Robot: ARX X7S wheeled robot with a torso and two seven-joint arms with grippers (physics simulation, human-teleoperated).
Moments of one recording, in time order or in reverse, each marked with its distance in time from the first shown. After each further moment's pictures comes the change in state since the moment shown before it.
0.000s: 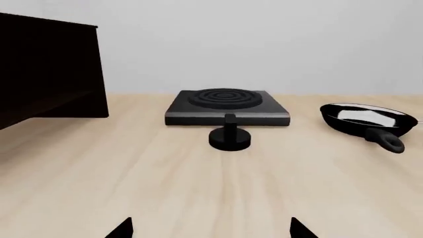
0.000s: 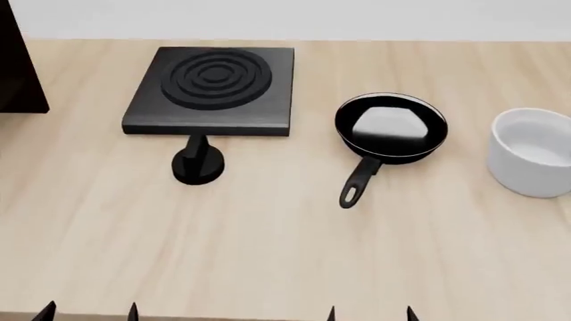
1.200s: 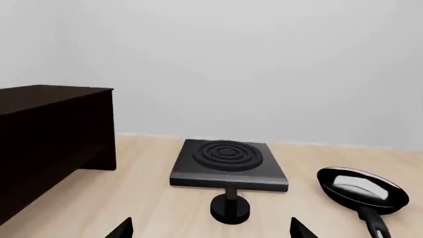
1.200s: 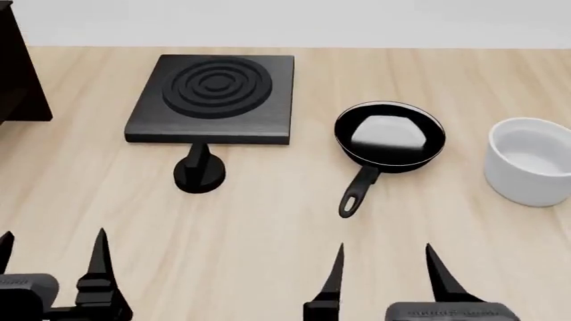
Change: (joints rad) left arm -0.112 -0.087 0.016 0.531 -0.155 -0.536 -0.149; right arm 0.059 0.093 -0.028 -0.420 0.115 0.335 0.076
